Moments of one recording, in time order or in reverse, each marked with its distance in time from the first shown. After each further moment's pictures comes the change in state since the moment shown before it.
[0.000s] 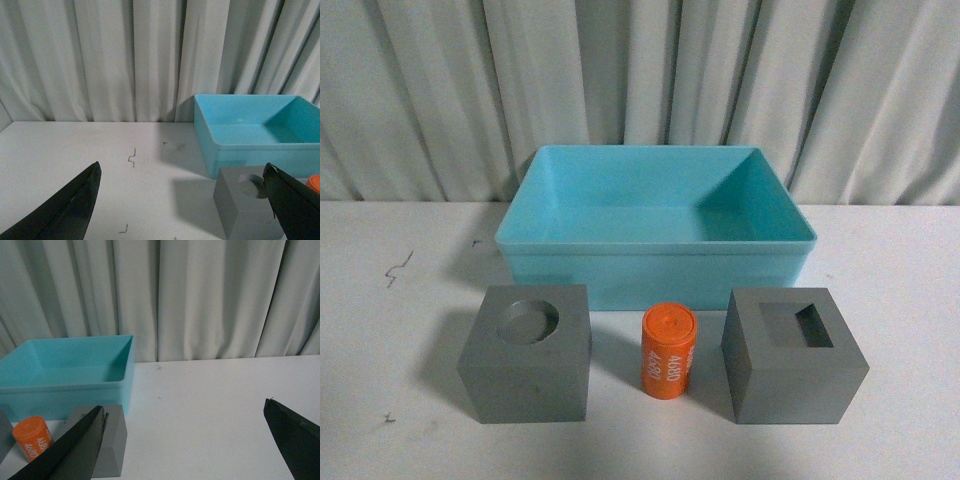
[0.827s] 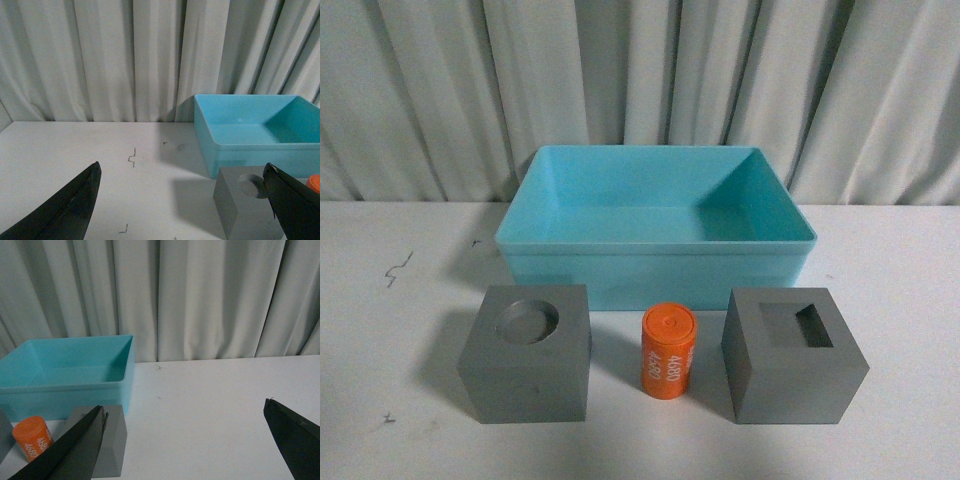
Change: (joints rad) left arm 0.000 0.000 0.000 0.000 0.000 0.000; right arm 0.000 0.000 0.000 0.000 0.000 0.000
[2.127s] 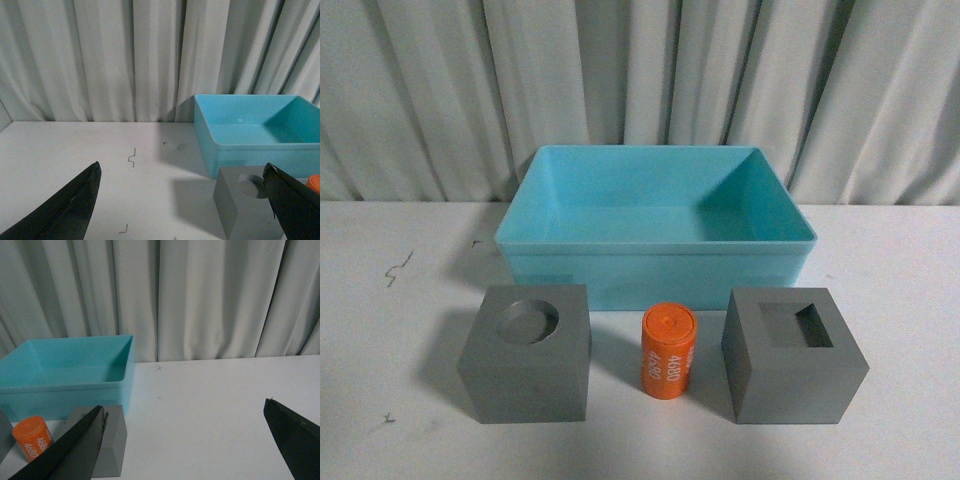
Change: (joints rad) left arm 0.000 0.000 0.000 0.000 0.000 0.000; right arm 0.000 0.000 0.000 0.000 0.000 0.000
